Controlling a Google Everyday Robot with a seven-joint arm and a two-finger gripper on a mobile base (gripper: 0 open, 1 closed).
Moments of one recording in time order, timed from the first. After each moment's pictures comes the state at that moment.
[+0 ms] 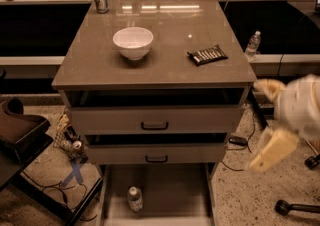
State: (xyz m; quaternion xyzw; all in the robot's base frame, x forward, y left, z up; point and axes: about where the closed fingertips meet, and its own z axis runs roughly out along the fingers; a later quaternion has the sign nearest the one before) arm 0.412 -0.195 0.860 -0.57 0.76 0.08 0.29
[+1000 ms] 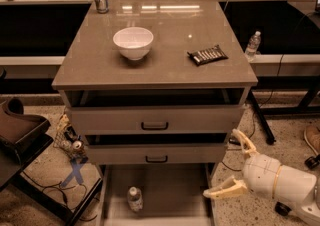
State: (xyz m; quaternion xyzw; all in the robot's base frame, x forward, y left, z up) arm 0.422 -0.163 0.694 -0.44 0.69 0.20 0.54
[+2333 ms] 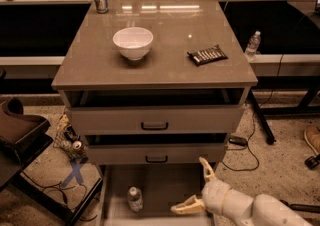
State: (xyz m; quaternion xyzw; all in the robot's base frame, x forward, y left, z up) arm 0.439 -0.098 0.528 -0.40 0.70 0.23 0.54
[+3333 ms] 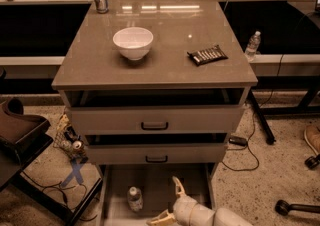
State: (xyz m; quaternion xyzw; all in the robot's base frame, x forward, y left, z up) arm 0.442 -0.011 0.378 -0.37 0.70 0.30 0.53
